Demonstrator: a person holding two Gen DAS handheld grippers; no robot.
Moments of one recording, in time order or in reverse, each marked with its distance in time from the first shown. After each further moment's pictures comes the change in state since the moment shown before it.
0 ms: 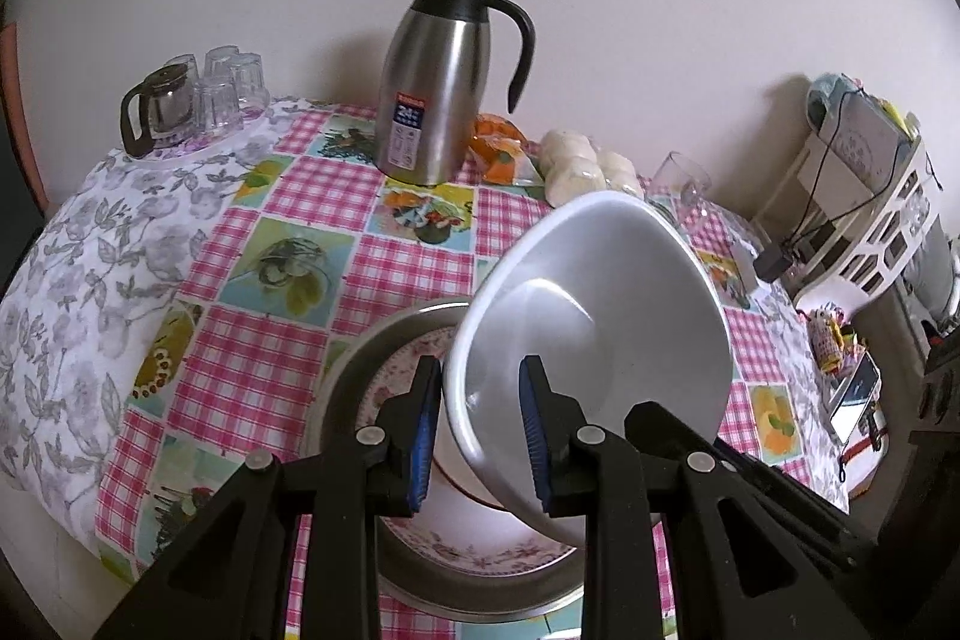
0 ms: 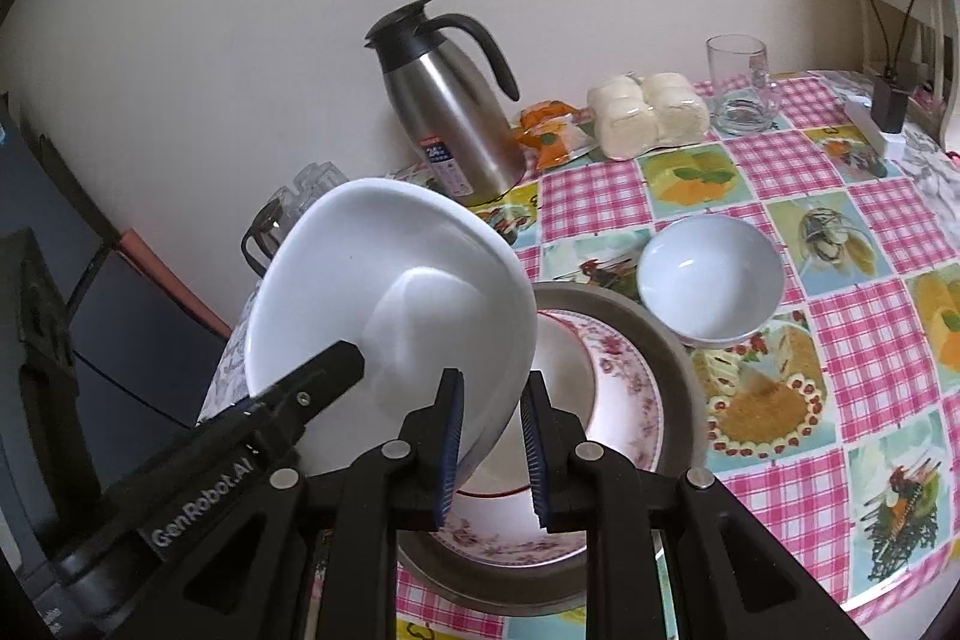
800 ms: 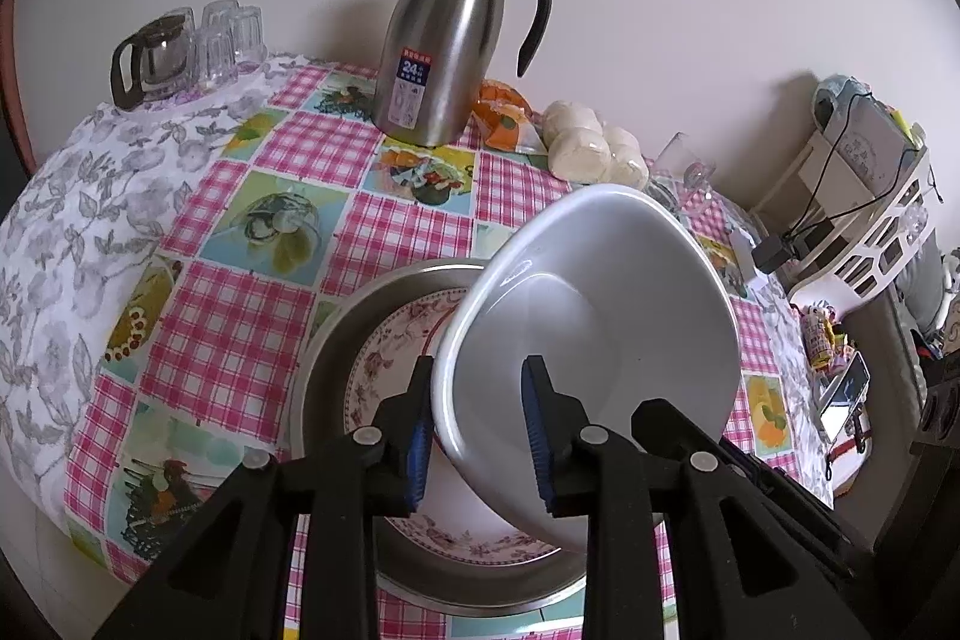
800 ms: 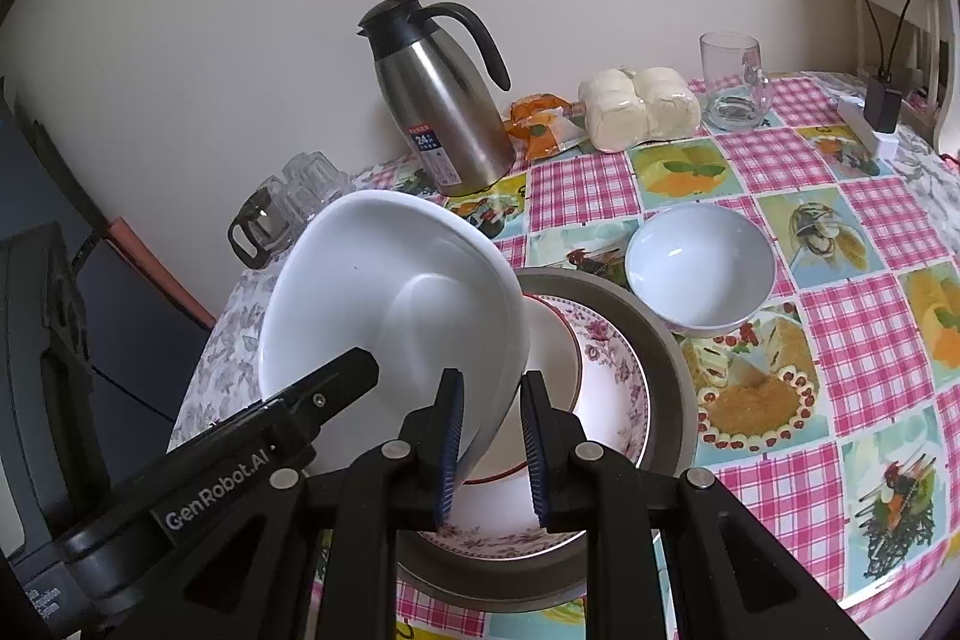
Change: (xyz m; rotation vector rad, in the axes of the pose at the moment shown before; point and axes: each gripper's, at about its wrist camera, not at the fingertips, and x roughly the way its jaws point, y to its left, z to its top) left arm 0.021 0.014 -0.012 -0.057 0.068 -0.042; right arm 0.008 -0.002 -0.009 -0.020 0.009 -0.031
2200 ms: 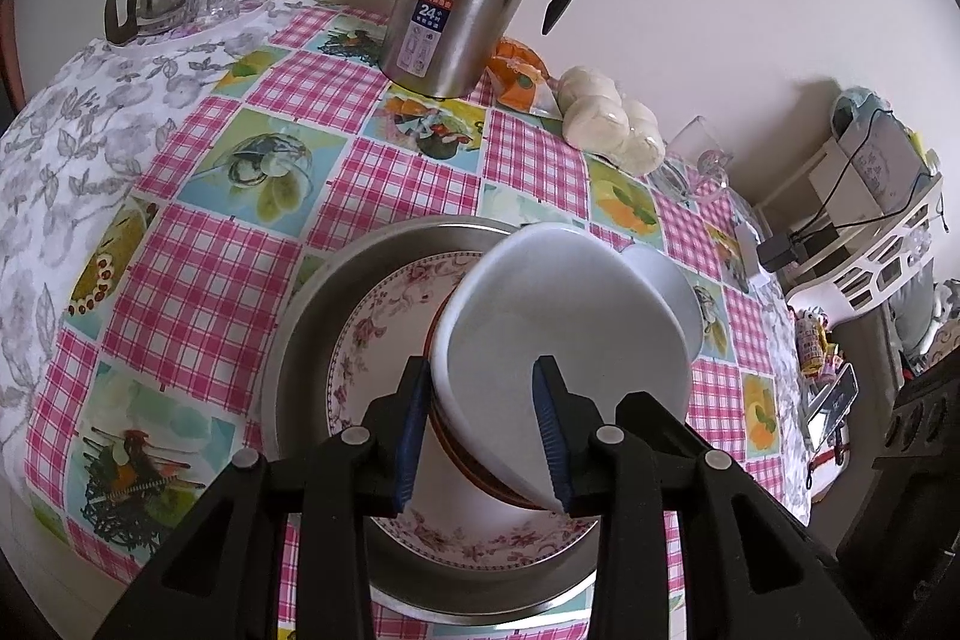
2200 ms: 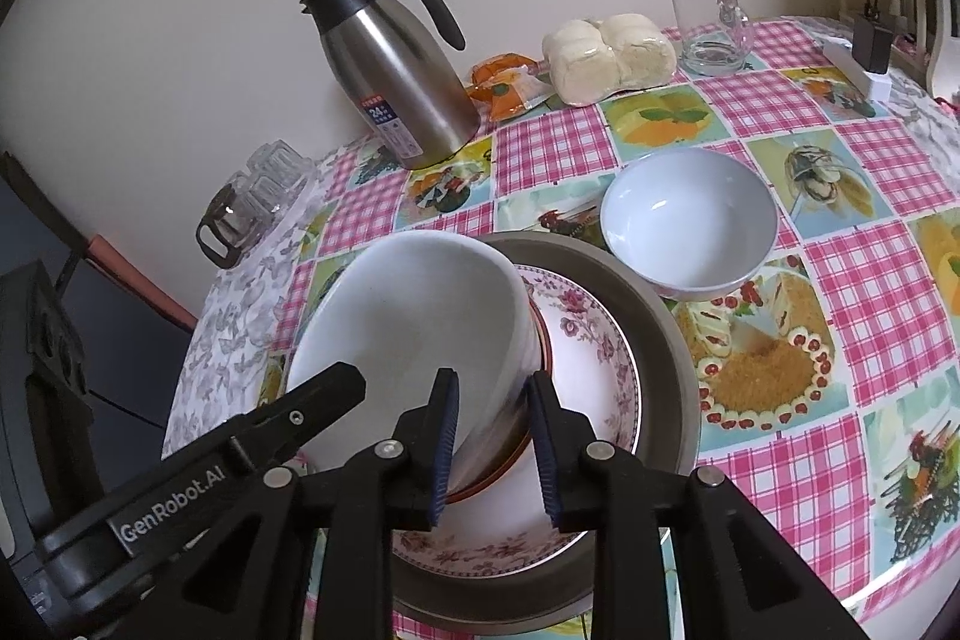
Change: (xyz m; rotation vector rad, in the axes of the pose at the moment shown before) left arm 0.027 0.013 -0.001 -0.084 0.086 -0.036; right arm 0.034 -0.019 -0.003 0.088 0.064 -0.018
